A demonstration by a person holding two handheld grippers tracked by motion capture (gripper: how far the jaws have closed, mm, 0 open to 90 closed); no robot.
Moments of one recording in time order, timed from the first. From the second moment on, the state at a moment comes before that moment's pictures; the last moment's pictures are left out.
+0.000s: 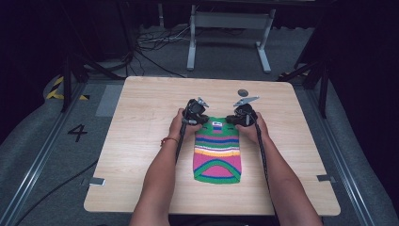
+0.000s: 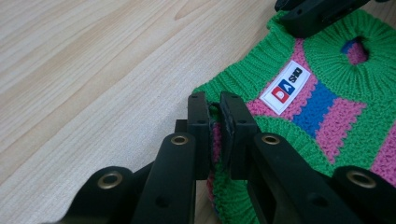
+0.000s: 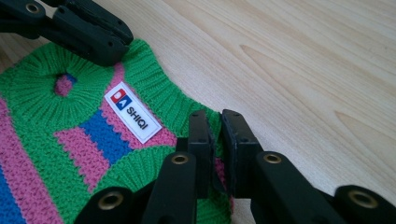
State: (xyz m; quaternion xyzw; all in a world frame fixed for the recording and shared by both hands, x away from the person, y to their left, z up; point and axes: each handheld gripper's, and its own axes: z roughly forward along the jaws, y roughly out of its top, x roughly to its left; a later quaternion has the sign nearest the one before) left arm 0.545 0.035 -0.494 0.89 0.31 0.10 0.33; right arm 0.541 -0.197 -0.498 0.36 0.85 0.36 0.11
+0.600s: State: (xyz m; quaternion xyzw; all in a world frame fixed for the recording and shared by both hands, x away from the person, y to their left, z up) left arm 0.542 0.035 -0.464 0.88 0.29 0.14 0.35; right arm 0.538 -0.199 -0.466 0.34 0.84 0.39 0.15
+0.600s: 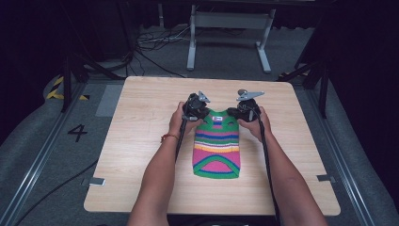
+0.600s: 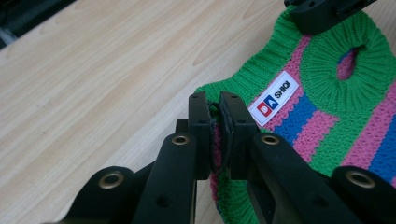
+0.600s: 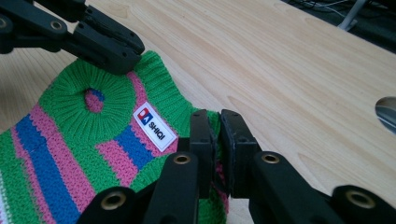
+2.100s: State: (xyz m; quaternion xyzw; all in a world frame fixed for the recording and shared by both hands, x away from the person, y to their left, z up) left arm 0.423 0.059 -0.437 0.92 0.10 0.17 0.35; right arm 0.433 -0.217 -0.438 0.19 0.86 0.46 0.10
